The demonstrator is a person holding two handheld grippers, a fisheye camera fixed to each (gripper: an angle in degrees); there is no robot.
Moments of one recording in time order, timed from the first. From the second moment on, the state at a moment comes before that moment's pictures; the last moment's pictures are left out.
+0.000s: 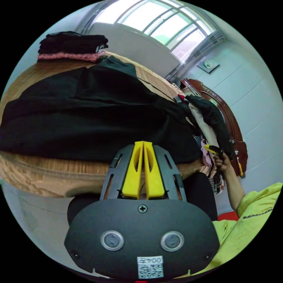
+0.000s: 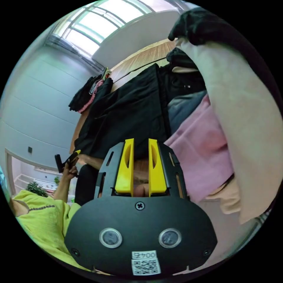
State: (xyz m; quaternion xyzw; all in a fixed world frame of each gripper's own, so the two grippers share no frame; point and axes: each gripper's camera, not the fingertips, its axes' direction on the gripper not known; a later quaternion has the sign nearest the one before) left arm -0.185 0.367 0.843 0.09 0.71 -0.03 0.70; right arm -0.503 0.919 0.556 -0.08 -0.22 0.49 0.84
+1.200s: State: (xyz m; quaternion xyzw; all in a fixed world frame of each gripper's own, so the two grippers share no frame) left arm -0.243 0.468 1.037 0.06 0.49 -0.18 0.85; right arm -0.720 0.842 0.554 -0.08 0.14 0.47 0.87
